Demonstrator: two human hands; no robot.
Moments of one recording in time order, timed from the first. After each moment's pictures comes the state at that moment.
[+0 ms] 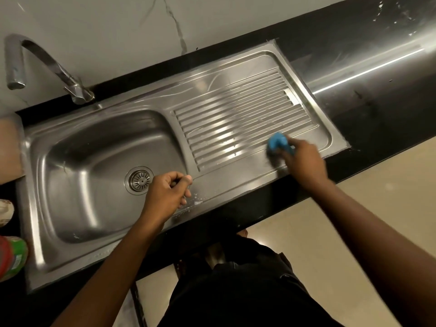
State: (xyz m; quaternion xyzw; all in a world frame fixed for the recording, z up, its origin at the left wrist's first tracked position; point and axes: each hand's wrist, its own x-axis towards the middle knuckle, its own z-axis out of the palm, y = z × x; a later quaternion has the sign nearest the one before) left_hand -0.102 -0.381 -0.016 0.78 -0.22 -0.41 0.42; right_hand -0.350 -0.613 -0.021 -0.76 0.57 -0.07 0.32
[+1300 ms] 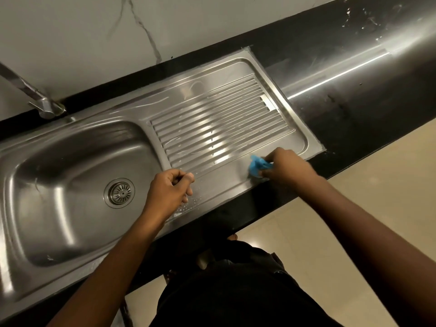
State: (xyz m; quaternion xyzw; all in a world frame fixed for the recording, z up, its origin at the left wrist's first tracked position) left_hand -0.129 -0.436 -0.014 0.77 -0.27 -0.41 0.41; right_hand -0.361 -0.630 0.008 -0.79 0.53 0.12 0.29
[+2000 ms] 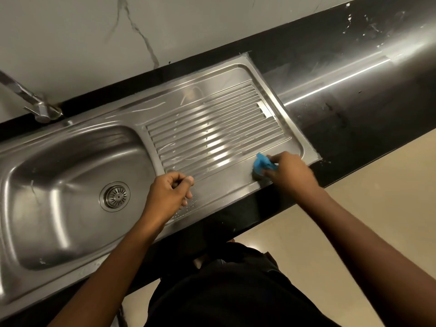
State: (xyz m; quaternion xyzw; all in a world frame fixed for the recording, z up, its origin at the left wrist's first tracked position) left_hand -0.143 -0.455 -0.012 0.78 -0.26 -0.41 0.40; right_hand -0.380 -0.649 -0.001 -0.77 0.55 0.05 0.31
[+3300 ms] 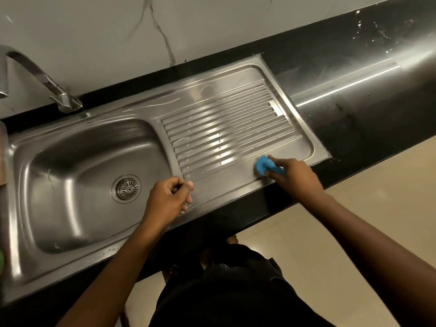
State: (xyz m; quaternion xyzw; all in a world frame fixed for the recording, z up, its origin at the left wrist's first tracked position) left_hand -0.135 -0.405 -0.009 0.78 -0.24 -0.40 0.41; right_hand -0.388 -0.623 -0.033 -0.81 0.51 0.01 0.28
